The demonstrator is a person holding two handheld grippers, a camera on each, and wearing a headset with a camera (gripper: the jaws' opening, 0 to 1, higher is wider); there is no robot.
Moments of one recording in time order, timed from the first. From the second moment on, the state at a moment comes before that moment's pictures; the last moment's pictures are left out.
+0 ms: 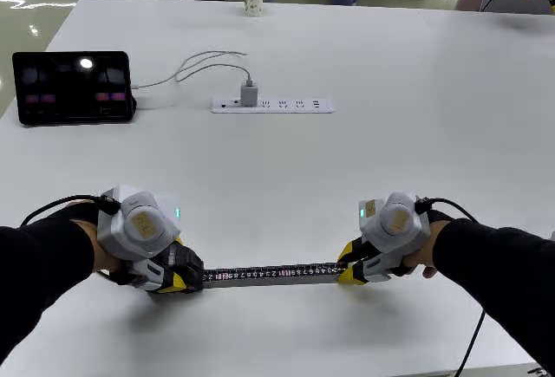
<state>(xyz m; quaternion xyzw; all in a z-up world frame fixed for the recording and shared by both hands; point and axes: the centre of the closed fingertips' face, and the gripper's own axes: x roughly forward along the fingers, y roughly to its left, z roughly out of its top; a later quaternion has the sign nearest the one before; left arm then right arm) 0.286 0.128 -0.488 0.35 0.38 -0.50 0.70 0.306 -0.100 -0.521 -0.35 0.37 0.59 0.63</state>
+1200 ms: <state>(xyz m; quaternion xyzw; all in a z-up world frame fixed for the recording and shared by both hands) 0.287 0.144 -0.466 0.30 0.39 -0.47 0.73 0.307 -0.099 -0.519 -0.38 0.39 0.57 0.62</state>
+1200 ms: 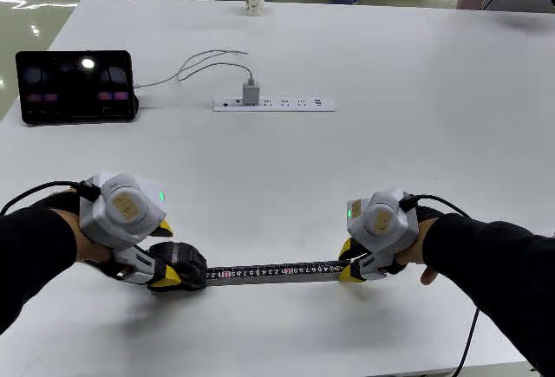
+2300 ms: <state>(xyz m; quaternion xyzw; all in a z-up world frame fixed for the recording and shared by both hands) 0.284 0.173 -0.450 0.14 0.39 -0.39 0.82 0.316 -0.115 -0.485 -0.26 0.38 0.48 0.75</state>
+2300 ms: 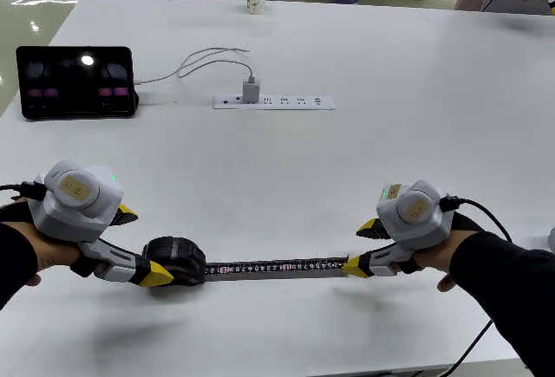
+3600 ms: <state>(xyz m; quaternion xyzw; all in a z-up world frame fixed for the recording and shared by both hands) 0.252 0.241 -0.446 0.06 0.31 -0.26 0.91 0.288 -0.167 -0.466 -0.16 0.33 0.41 0.83</state>
